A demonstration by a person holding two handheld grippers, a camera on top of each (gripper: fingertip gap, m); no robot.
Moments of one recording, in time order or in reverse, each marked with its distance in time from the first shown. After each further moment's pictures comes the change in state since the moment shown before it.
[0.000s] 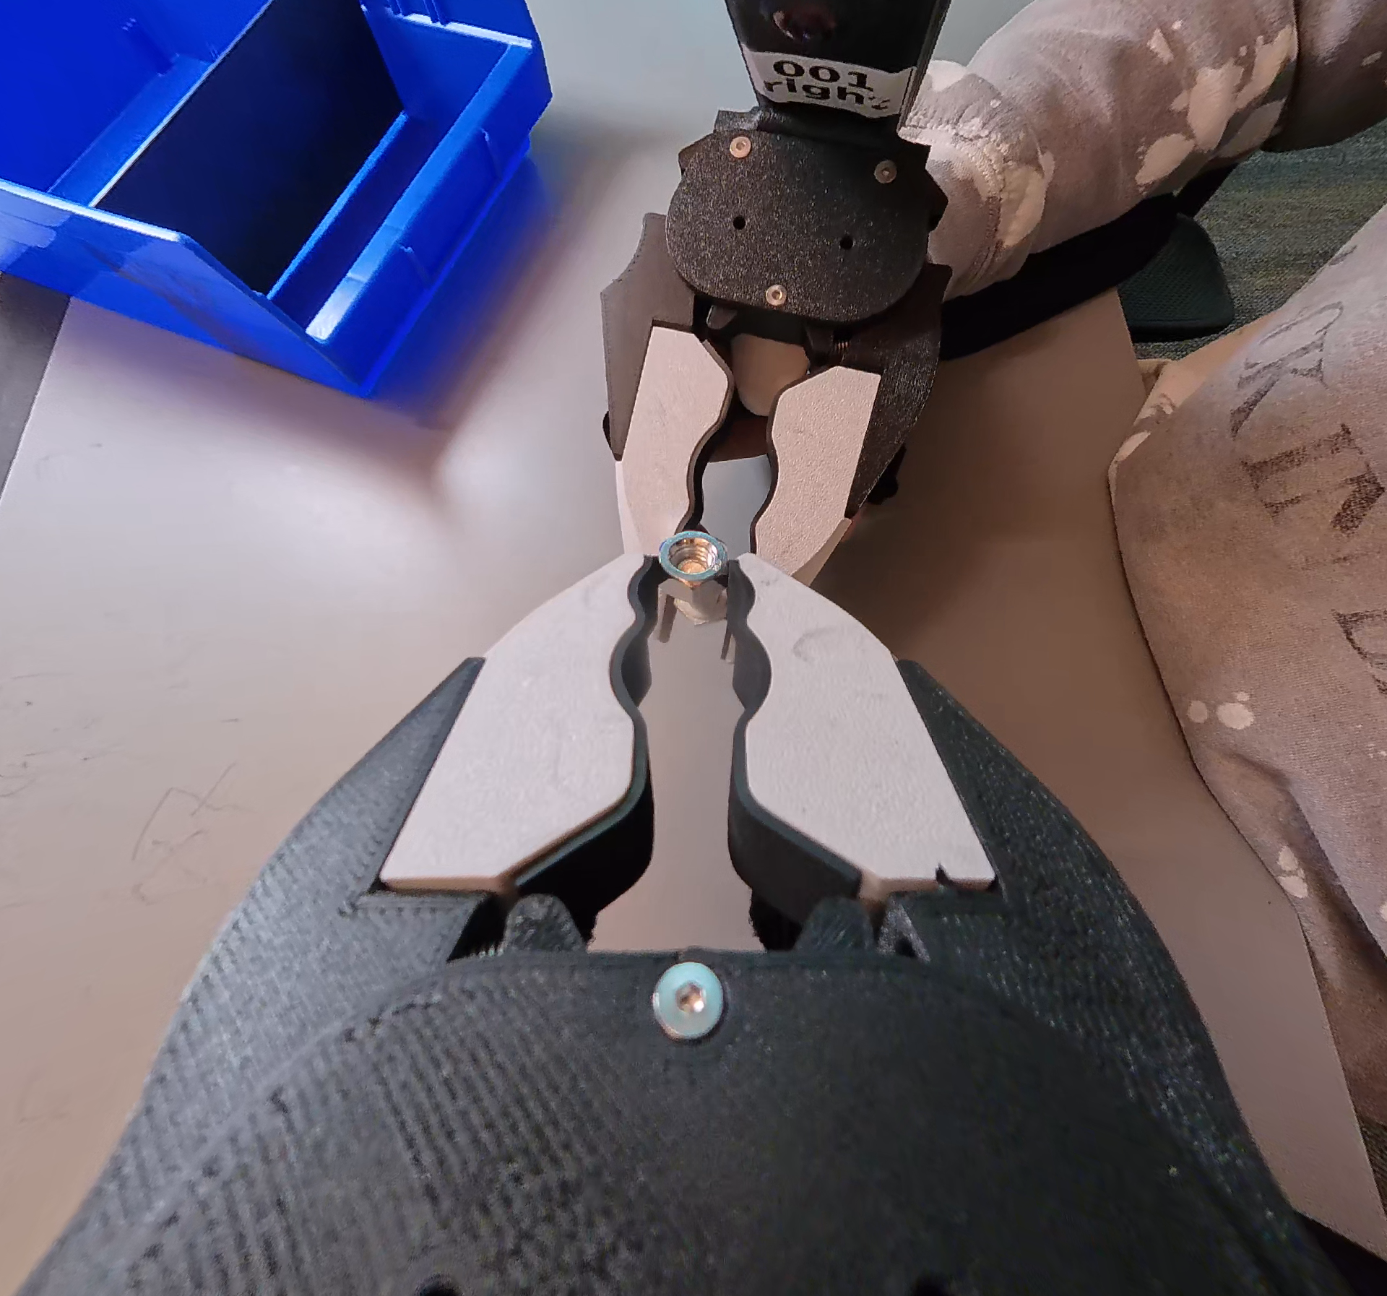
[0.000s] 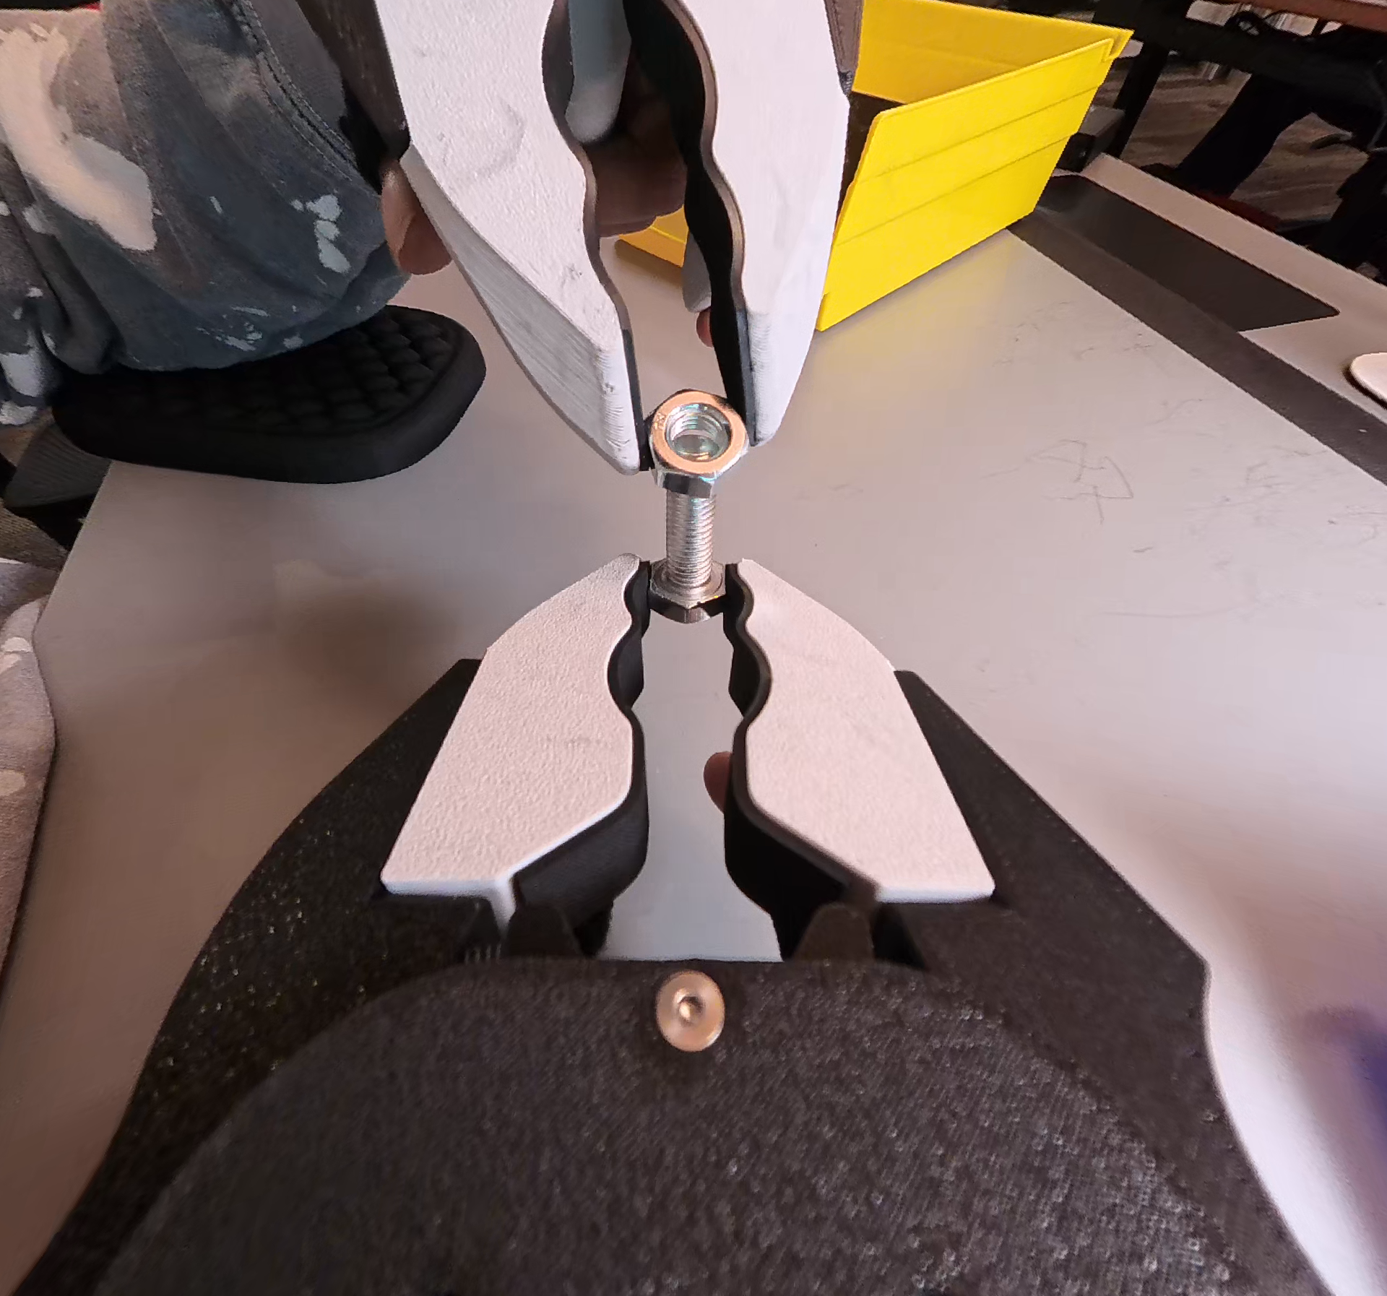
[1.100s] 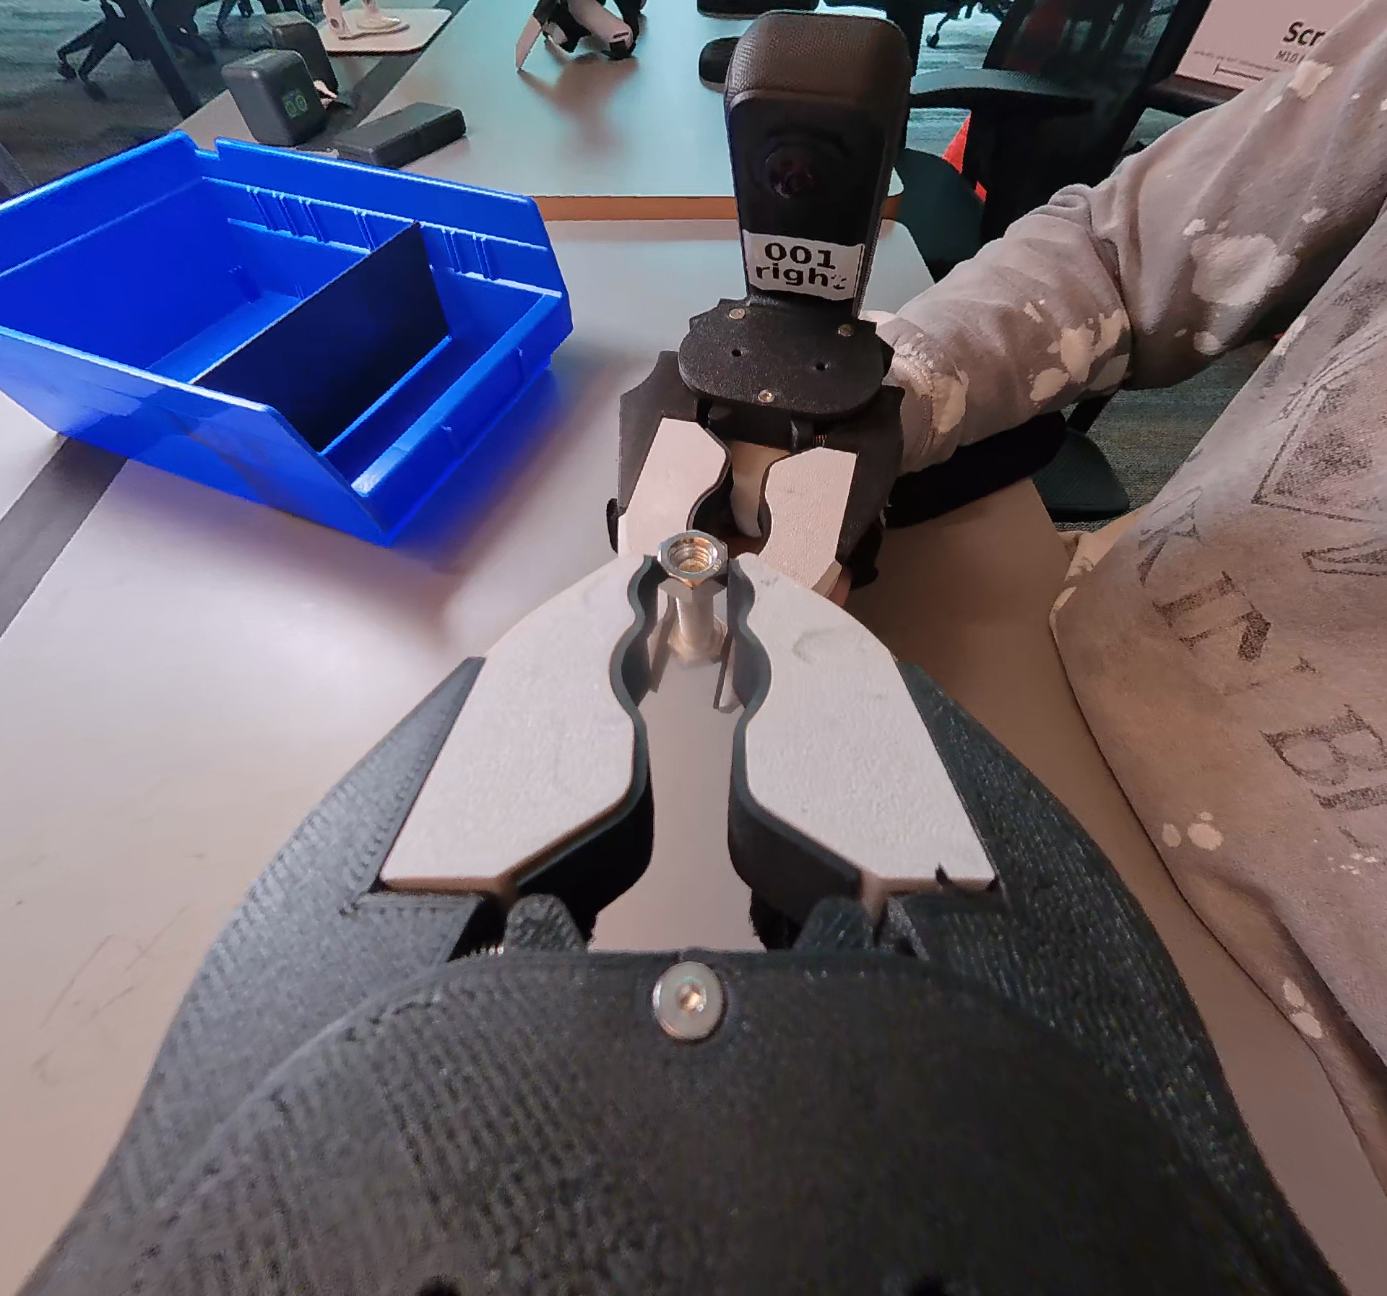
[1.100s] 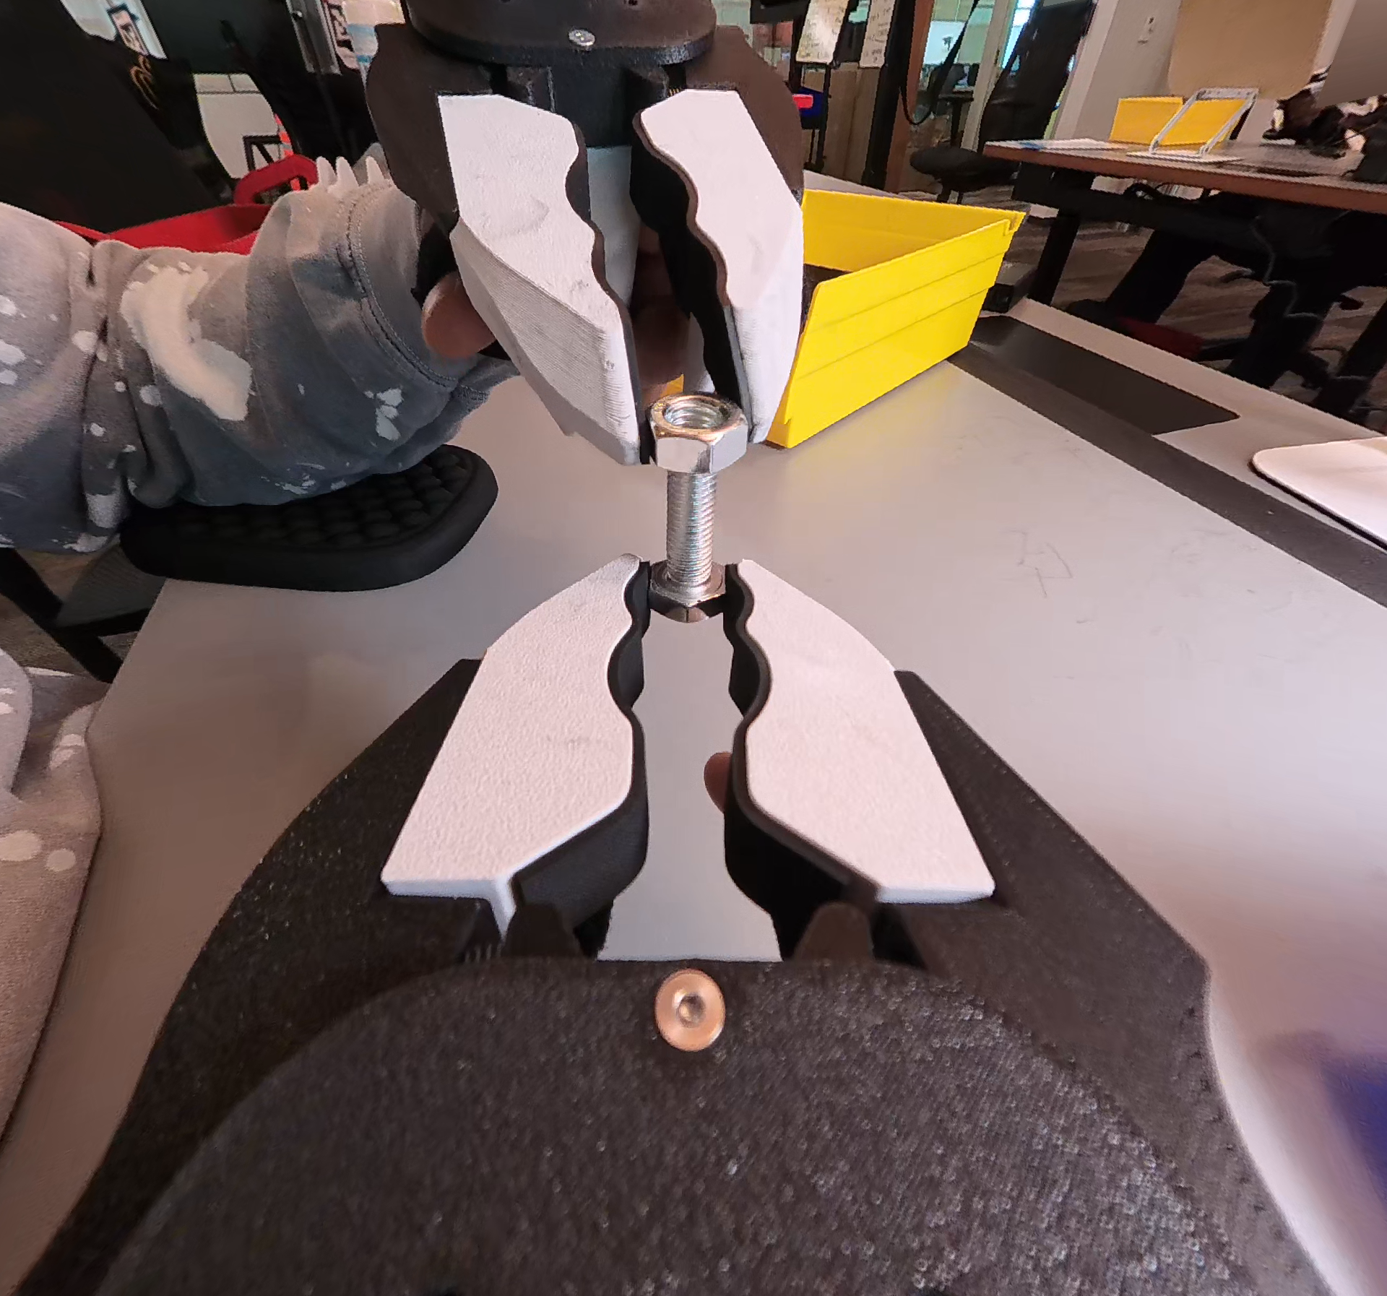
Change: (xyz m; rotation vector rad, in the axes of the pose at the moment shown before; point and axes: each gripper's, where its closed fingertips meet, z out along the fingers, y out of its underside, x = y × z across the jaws) left arm -0.003 -0.033 -0.010 0.293 0.037 -0.038; right arm 0.006 -0.029 -0.018 0.182 0.019 0.033
